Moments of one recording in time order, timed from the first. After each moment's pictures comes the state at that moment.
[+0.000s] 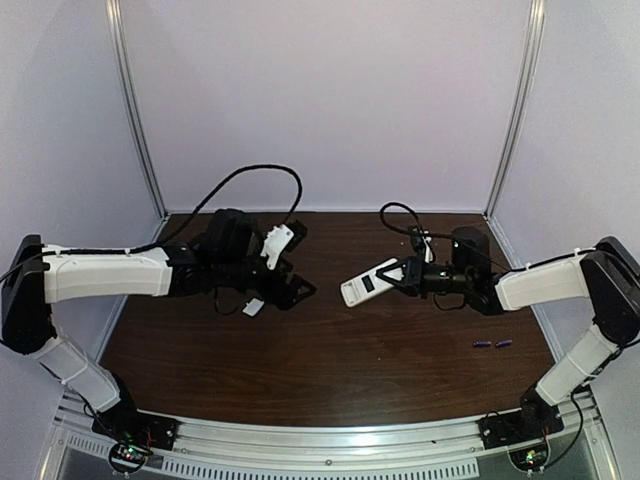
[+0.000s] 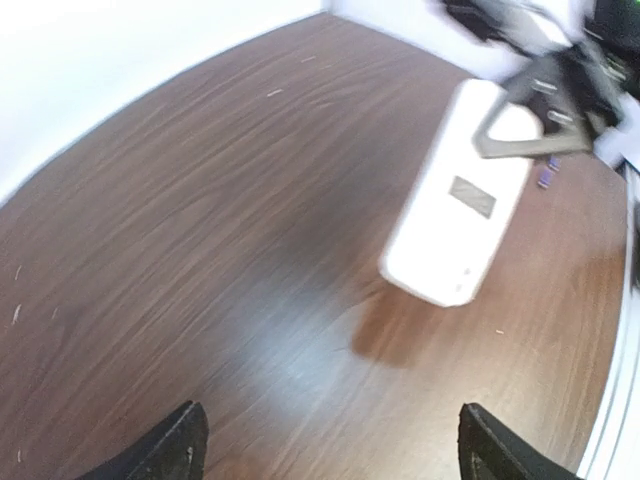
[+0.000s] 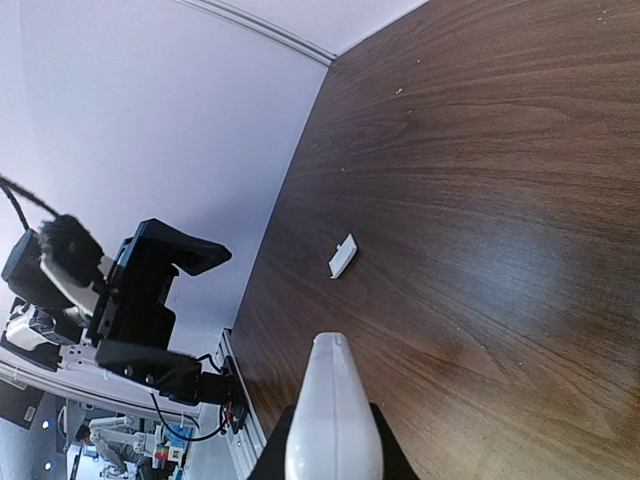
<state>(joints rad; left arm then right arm) -0.81 1.52 1.01 -0.11 0.15 -0.04 0.49 1.53 0.65 0.57 -0.66 0.88</state>
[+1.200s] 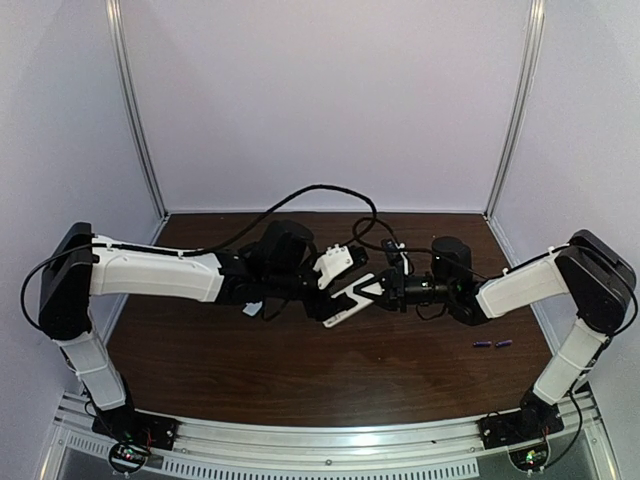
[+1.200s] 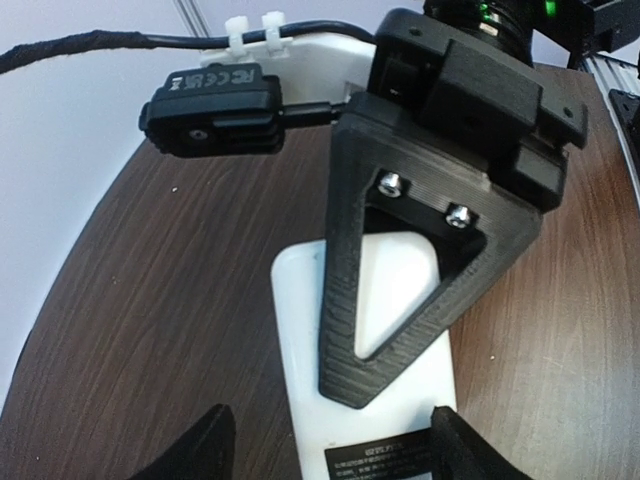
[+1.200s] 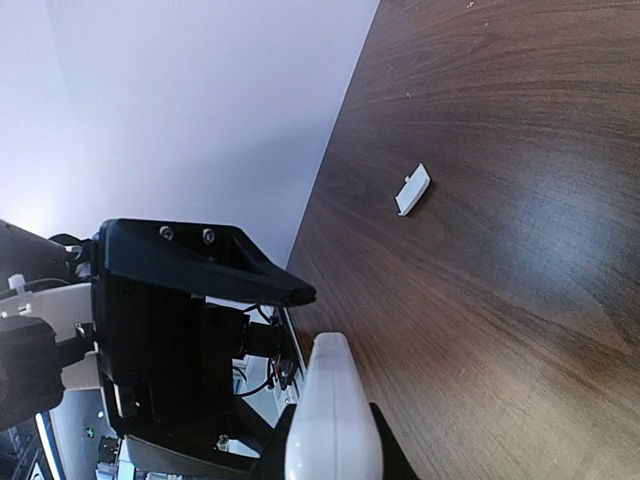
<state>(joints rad) -1.01 1.75 1.18 0.01 0.11 0.32 0.62 1.66 0.67 0.75 -0.77 1.02</state>
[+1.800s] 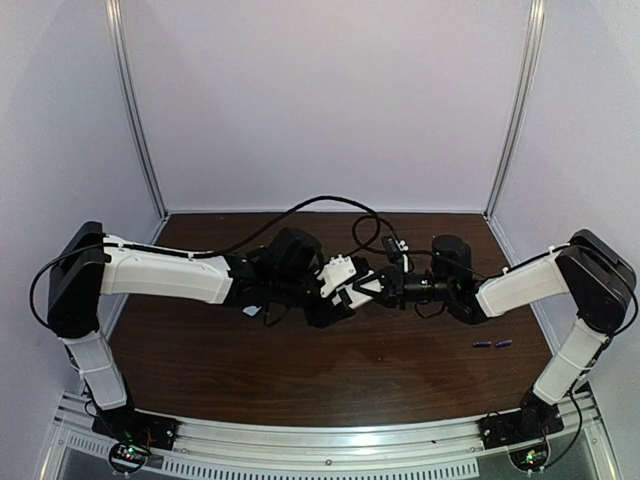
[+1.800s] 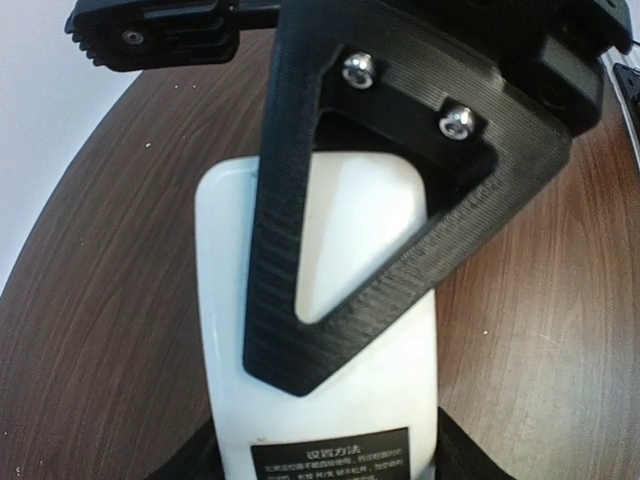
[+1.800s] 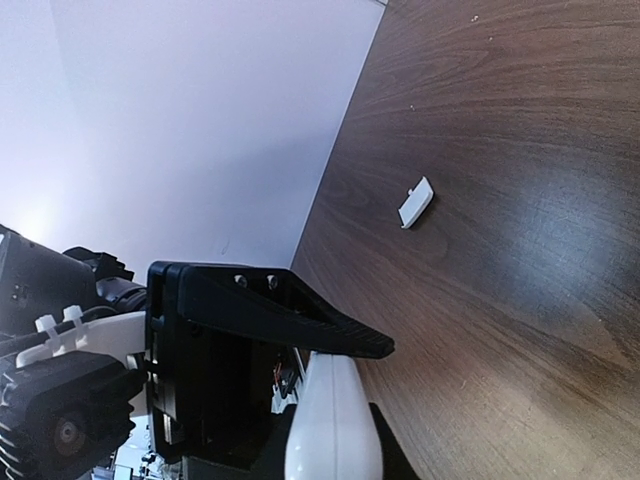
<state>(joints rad) -1.01 1.80 1.21 -0.06 0.10 0.28 0.62 1.66 0.68 0.76 -0.75 1.02</state>
